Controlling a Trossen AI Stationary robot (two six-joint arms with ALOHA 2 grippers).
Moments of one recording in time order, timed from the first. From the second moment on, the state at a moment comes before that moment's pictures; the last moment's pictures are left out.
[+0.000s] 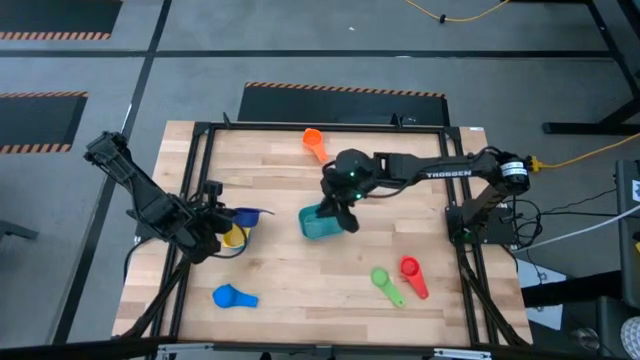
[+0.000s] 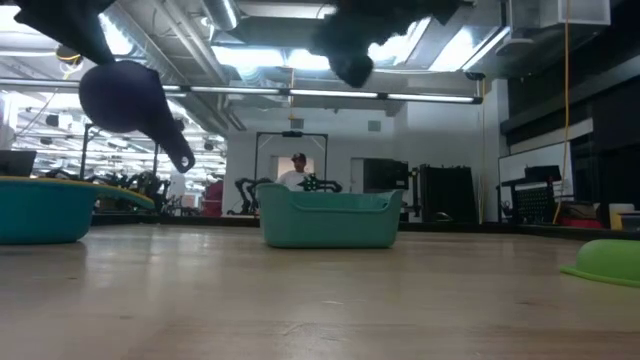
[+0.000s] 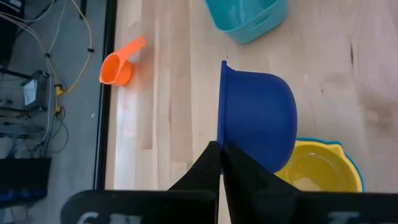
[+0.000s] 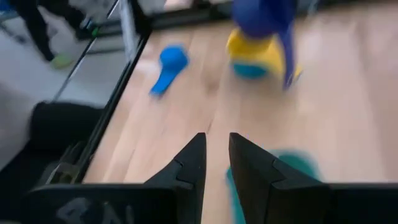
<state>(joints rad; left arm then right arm) -0.72 1.02 0.95 -1.26 -0.75 -0.46 -0.06 1.67 1.34 -0.30 -0.42 0.07</state>
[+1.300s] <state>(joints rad) -0.72 1.02 0.95 -1.17 -0.78 -0.44 0.05 2.08 1.34 0.50 0.03 -0.16</state>
